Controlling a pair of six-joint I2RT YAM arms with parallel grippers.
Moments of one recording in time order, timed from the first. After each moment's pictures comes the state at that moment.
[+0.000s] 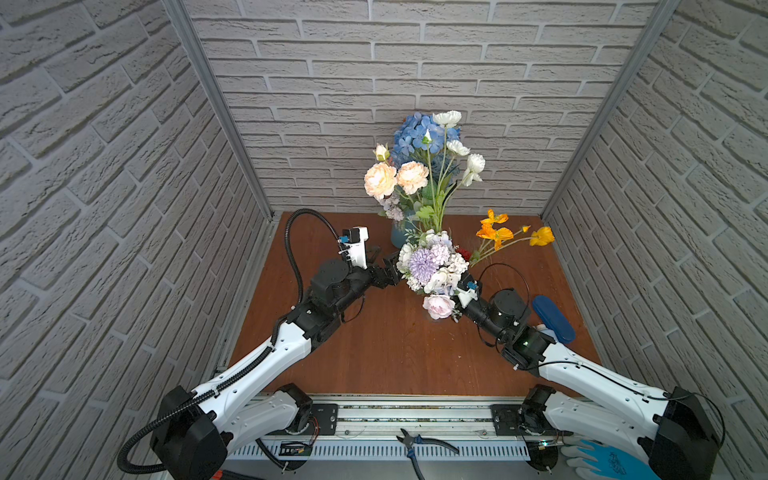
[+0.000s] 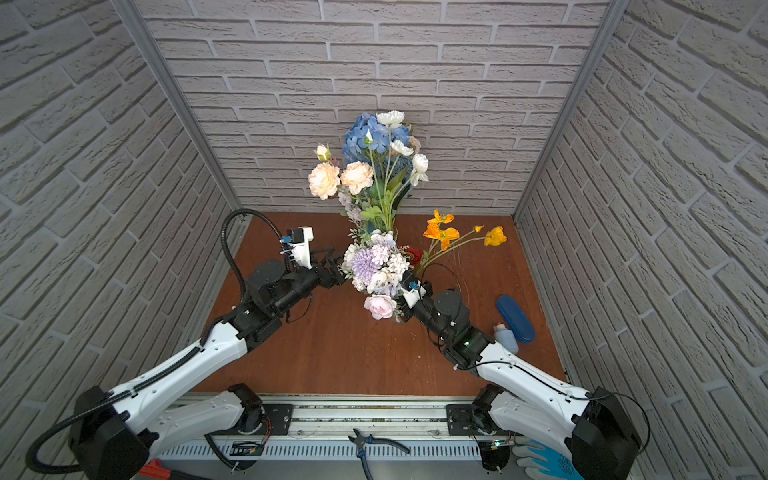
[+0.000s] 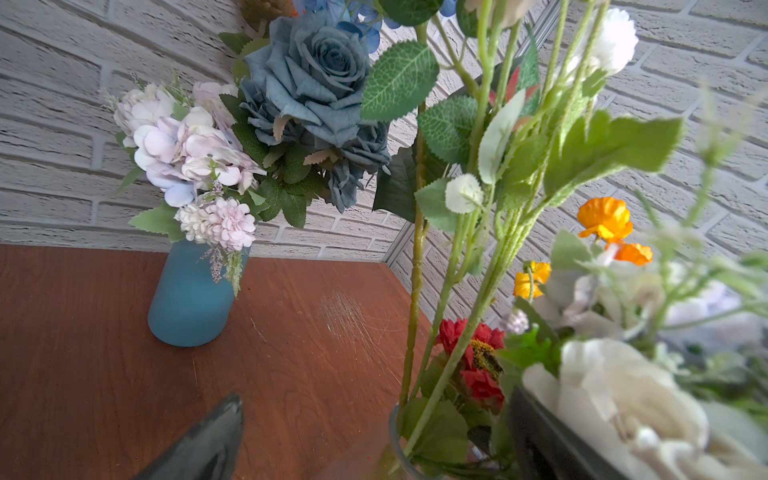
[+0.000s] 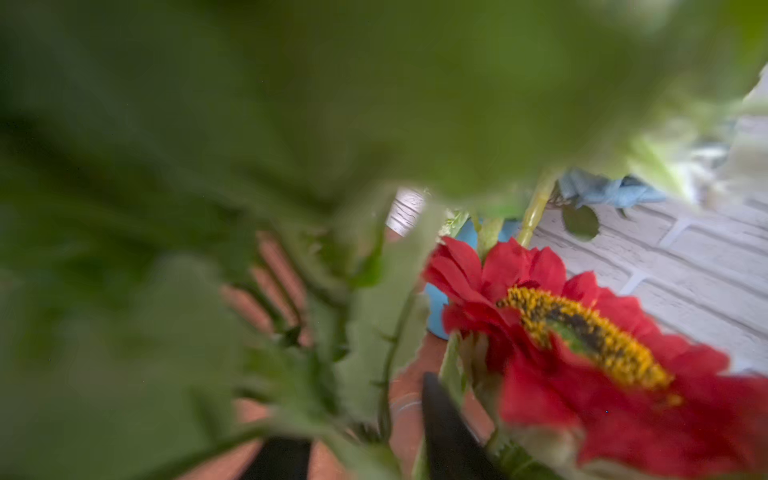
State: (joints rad) left arm -0.66 1.05 0.79 0.25 0.07 -0.52; right arm 0.67 0.97 0.52 0.36 0.01 -0.15
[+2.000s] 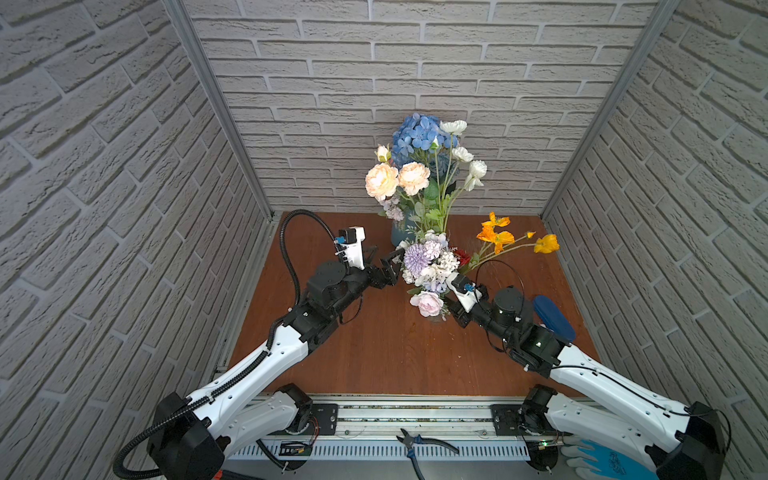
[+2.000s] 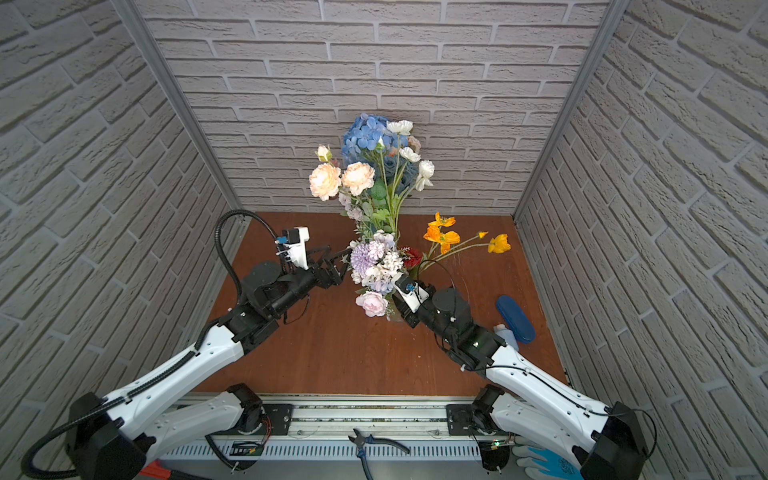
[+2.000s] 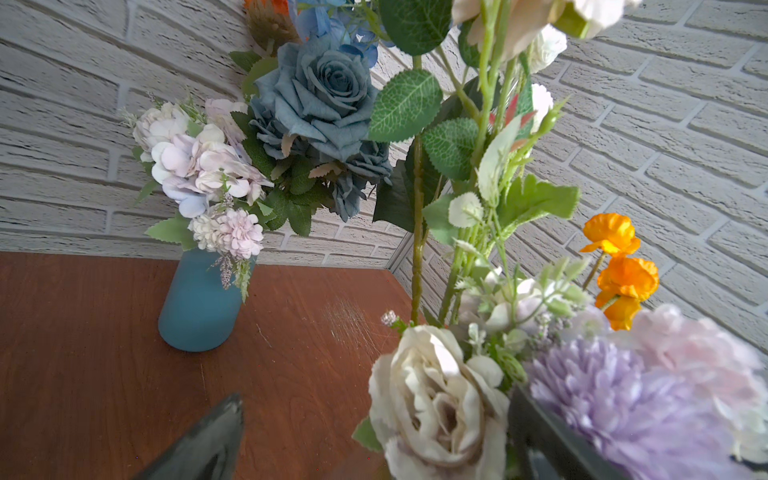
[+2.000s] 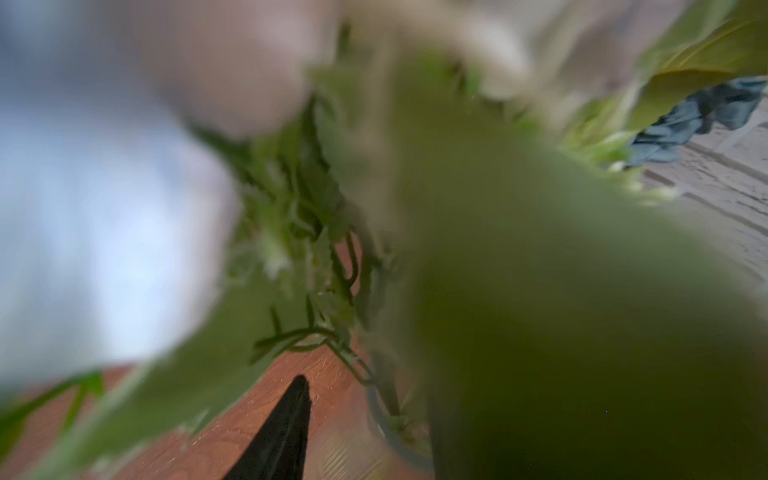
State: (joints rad) left arm -0.66 1.02 0.78 0.24 0.05 -0.51; right arm 0.71 0.91 0.61 0.01 0.06 -0.23
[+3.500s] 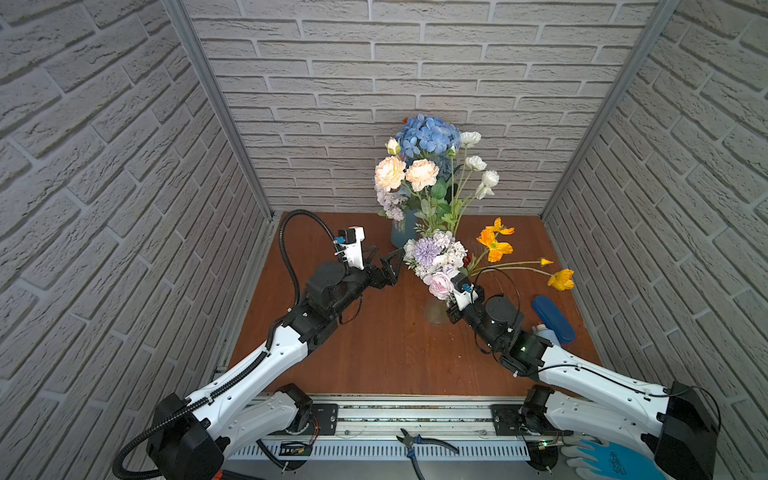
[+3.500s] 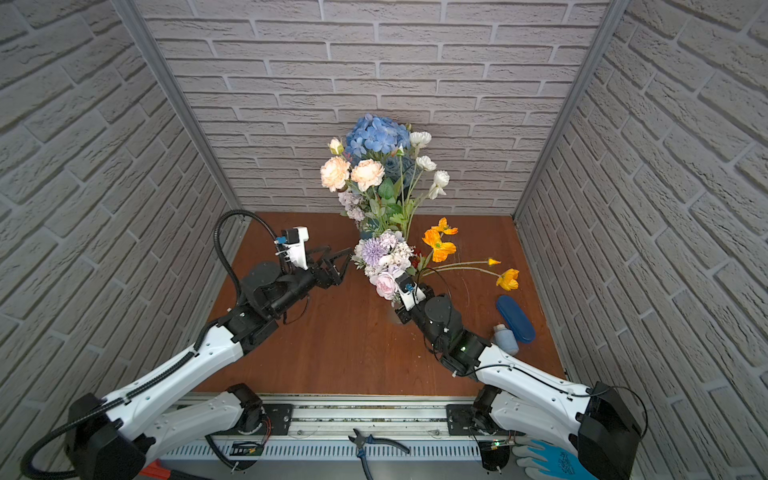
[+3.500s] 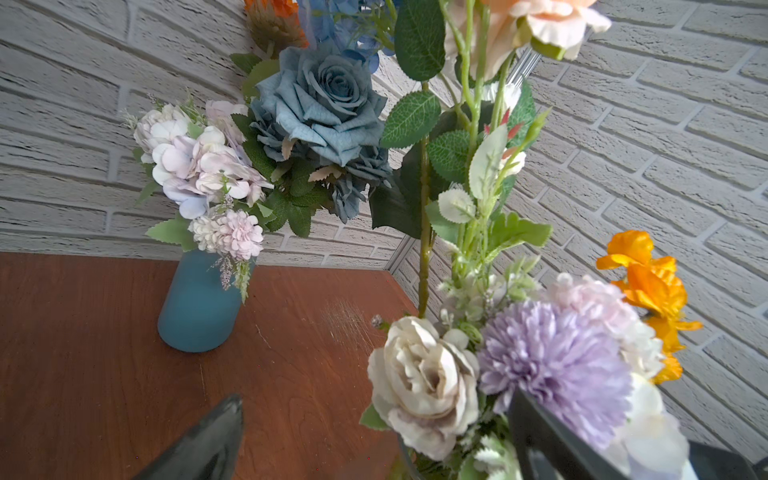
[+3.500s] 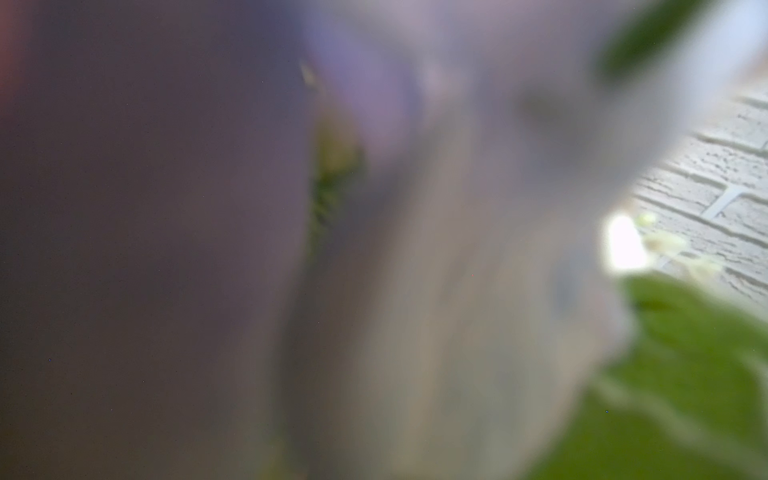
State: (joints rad) left arm -0.66 1.02 0.78 0.24 0.04 -0.51; right arm 0.79 0.97 0.51 0.30 0.32 -0.15
